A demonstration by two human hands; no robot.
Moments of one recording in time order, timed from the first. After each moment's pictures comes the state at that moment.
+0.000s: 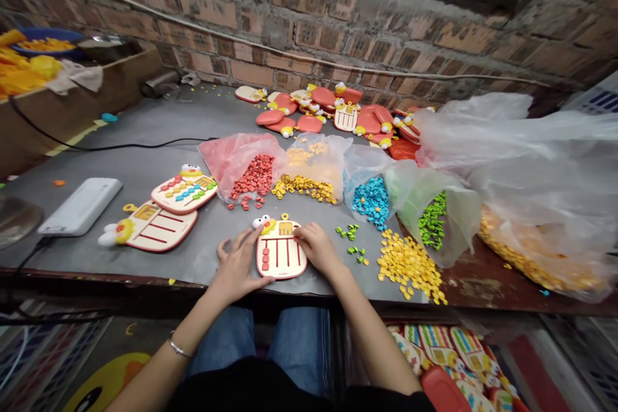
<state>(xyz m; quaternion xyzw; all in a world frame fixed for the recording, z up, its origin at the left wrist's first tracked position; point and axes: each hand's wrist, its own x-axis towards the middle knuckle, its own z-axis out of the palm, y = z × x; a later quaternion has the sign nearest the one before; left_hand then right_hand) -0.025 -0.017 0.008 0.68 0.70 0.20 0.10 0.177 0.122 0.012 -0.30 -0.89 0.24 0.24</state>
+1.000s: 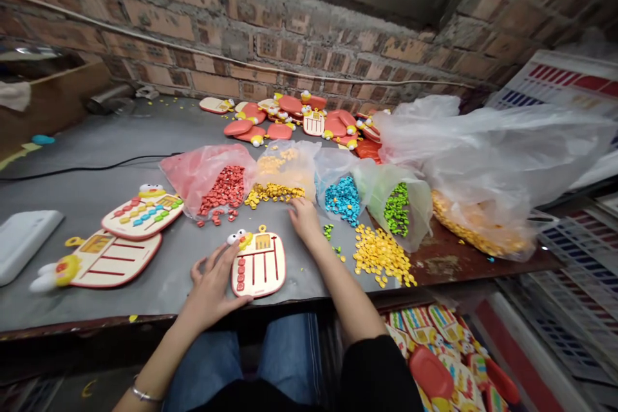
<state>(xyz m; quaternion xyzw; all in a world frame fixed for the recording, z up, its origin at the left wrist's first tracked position) -0.031 -0.017 -0.005 0.73 0.65 0.20 0.07 0.169 0.184 0.029 -0.47 -0.83 0.15 0.24</state>
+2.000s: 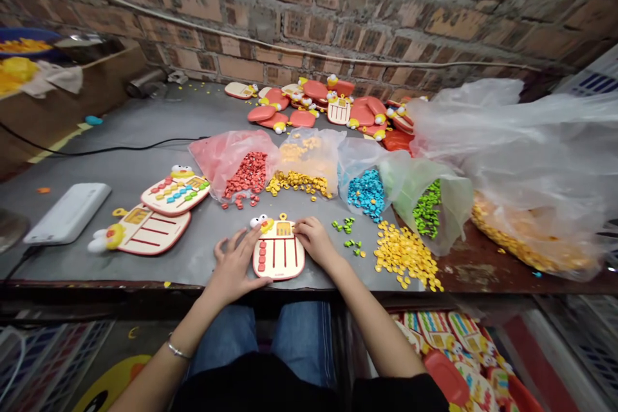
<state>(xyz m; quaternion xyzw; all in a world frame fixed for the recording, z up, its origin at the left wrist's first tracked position) -0.026 -0.018 0.008 0.71 0.68 0.18 0.06 0.184 0.125 0.006 -0.26 -0.89 0.23 0.30</state>
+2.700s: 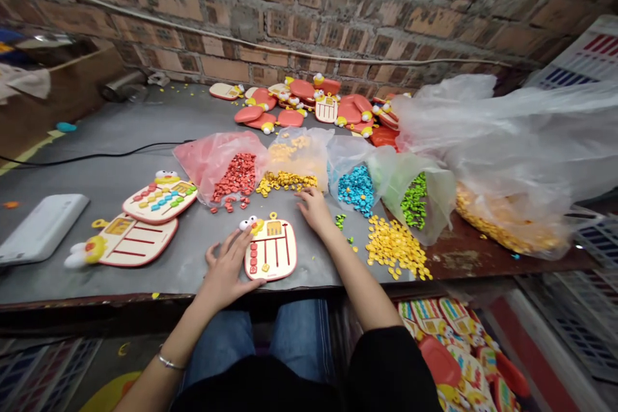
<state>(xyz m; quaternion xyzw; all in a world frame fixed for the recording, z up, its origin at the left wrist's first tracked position) -0.028 -0.016 0.002 0.73 0.66 0.18 0.05 0.174 0.193 0.013 -0.41 -0.83 0.23 0.29</state>
